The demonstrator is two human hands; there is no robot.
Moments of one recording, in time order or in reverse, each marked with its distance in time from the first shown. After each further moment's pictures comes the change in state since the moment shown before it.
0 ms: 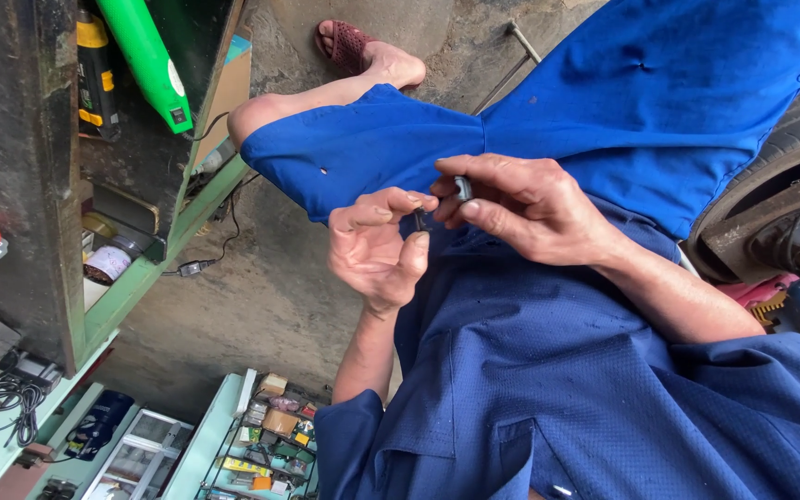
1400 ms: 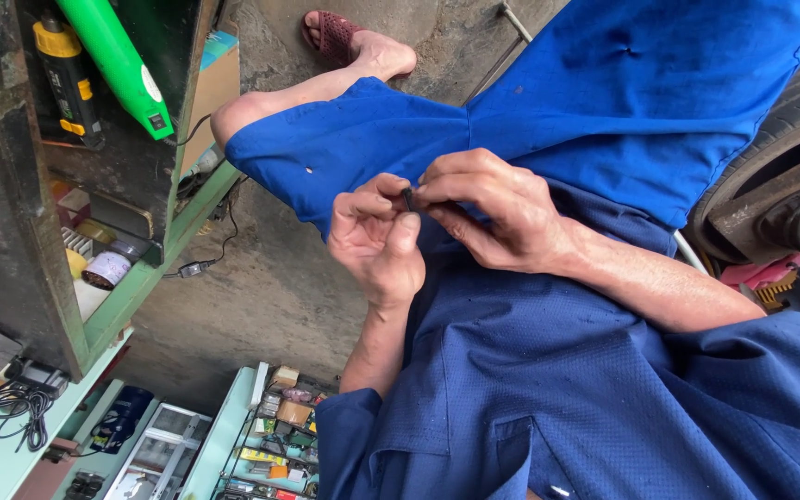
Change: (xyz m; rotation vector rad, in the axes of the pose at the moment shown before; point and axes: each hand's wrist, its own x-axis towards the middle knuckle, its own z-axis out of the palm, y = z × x) left_hand -0.017 -0.015 0.014 -0.095 0.186 -0.237; right_hand 0.000 0.021 0.014 -0.396 0.284 -0.384
